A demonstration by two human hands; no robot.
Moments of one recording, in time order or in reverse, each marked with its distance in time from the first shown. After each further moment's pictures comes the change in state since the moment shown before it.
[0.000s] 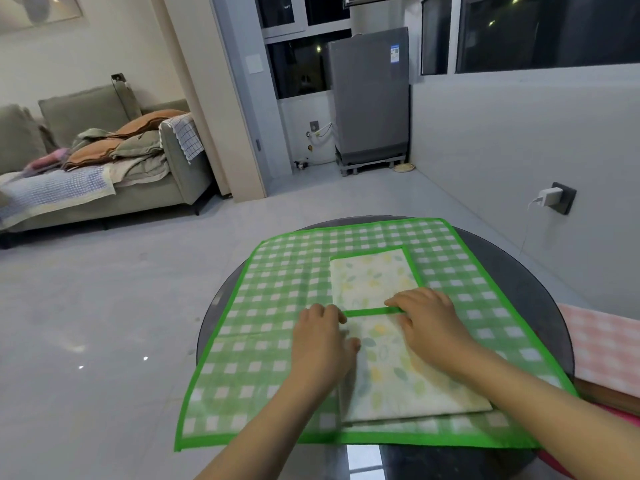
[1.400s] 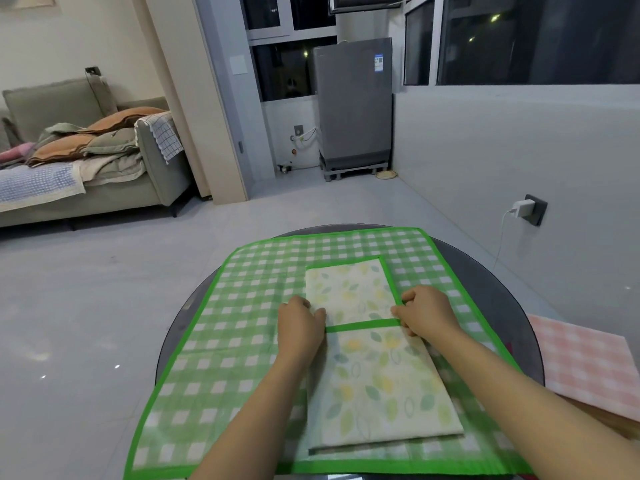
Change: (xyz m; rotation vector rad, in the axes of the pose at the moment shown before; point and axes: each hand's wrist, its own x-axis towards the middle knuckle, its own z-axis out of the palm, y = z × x) left_hand 0.067 0.008 0.025 -0.458 0.054 -0.386; right_hand 0.038 0.036 -0.012 0.476 0.028 0.593
